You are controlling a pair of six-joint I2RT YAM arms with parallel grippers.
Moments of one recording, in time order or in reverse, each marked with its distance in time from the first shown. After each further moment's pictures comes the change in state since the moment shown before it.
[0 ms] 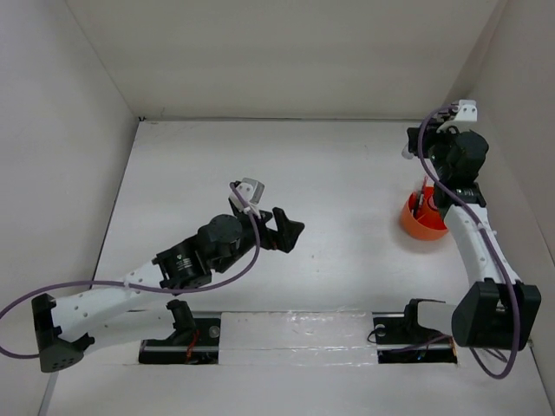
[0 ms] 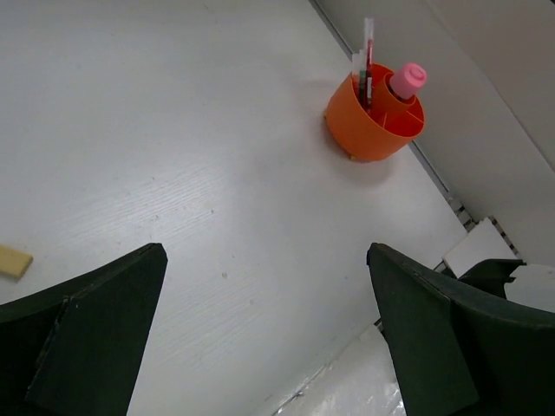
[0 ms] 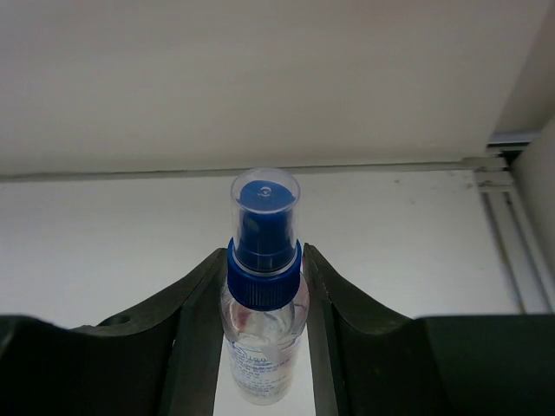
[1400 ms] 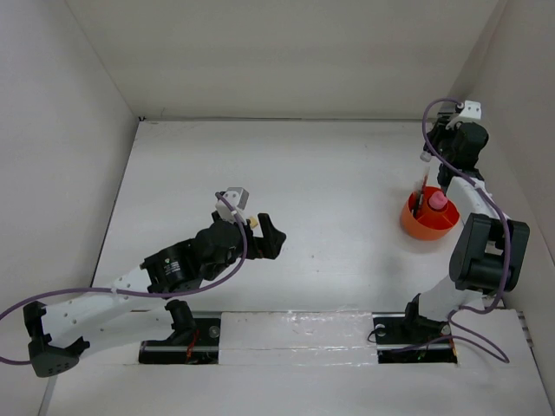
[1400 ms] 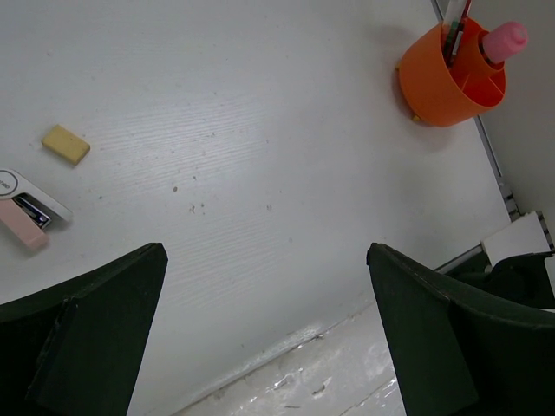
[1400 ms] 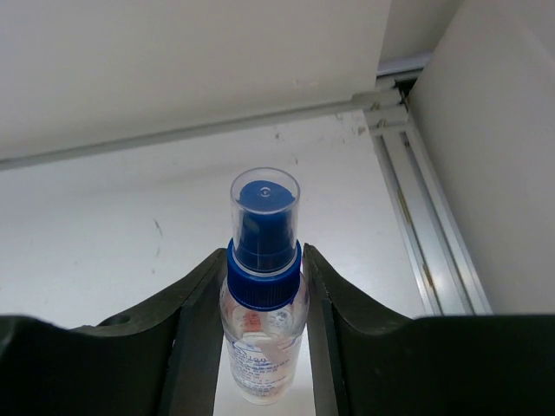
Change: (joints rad) left arm -0.002 -0.093 0.004 -0.345 -0.092 -0.209; right arm -0.170 0.407 0.135 0.100 0.082 -0.090
